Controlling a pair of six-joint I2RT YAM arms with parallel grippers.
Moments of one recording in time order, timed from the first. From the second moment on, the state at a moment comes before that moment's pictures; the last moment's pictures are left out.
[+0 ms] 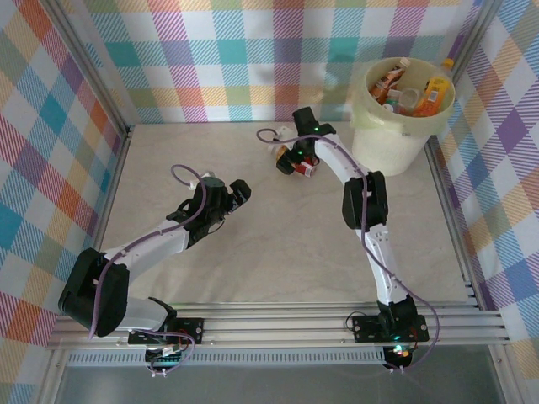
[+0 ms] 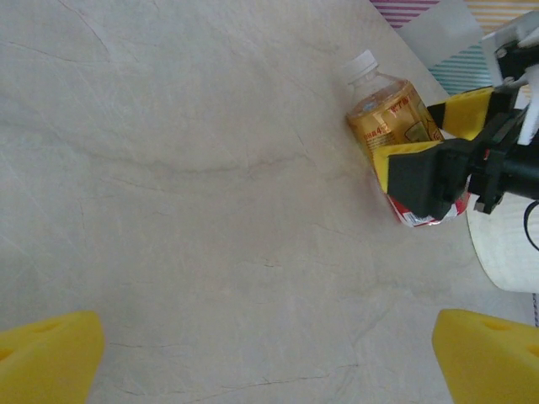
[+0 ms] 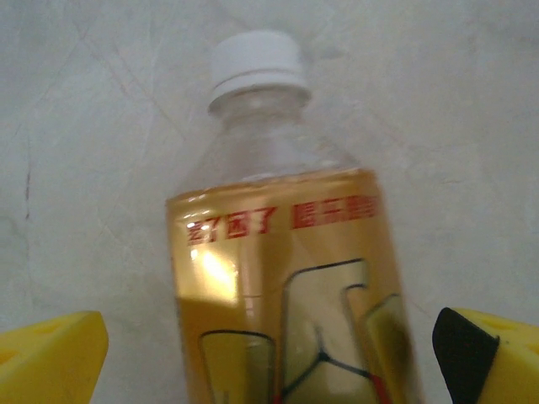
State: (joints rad) left arm -0.50 1.36 0.76 -0.03 -0.12 -0.97; right arm 0.41 2.57 2.40 -0.86 -0.14 -0.58
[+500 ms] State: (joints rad) left arm -0.50 1.36 0.75 -0.03 -0.11 -0.97; right arm 0.41 2.56 2.37 -0.92 -0.13 -0.50
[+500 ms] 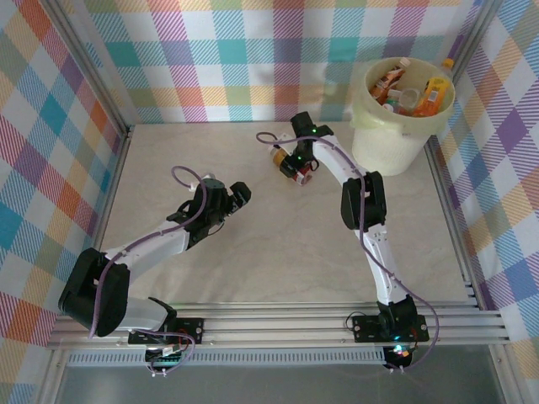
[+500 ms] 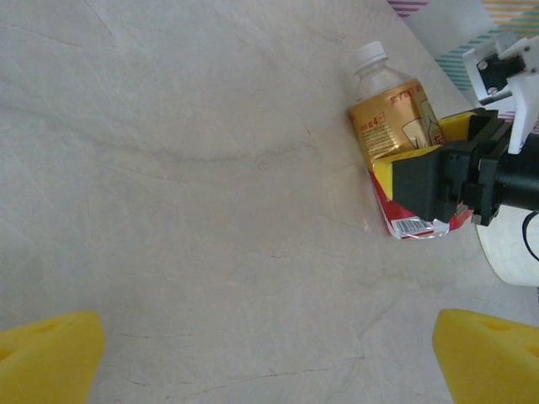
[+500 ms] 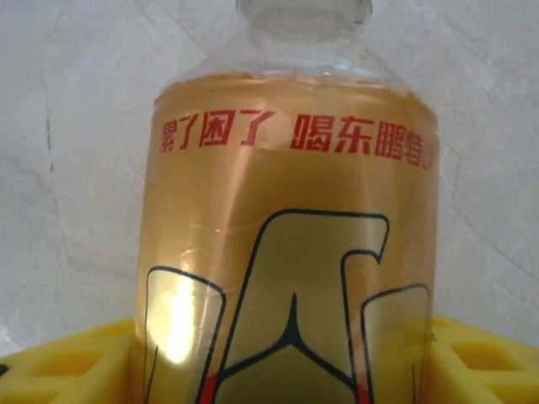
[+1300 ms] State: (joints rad) left arm -0.53 1.36 0.74 0.19 0.10 -0.93; right arm 0.35 1.76 1.78 -0.47 -0.13 -0.30
